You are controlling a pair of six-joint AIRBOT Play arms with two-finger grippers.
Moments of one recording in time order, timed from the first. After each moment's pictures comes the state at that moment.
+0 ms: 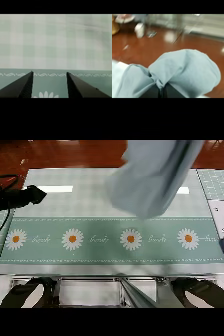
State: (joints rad) left arm 0.09 -0.83 0.96 1.22 -0.98 -1.51; right arm 0.37 -1.10 1.96 -1.38 1.12 1.49
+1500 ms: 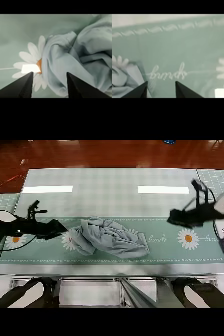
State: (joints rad) left arm 0.24 -1.13 0.61 0.89 -1.14 -1.29; right arm -0.02 -0.92 0.81 -1.32 1.22 1.72
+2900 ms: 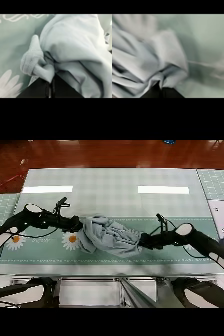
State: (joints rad) left arm 0.00 -1.40 0.73 0.60 -1.12 -1.08; right arm 0.22 -1.16 0.48 -0.69 0.89 1.41
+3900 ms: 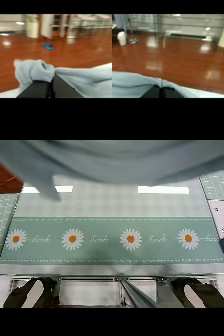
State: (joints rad) left arm 0.42 -0.82 1.78 0.63 -1.24 -1.20; right arm -0.08 -0.78 2.00 -1.23 1.37 1.51
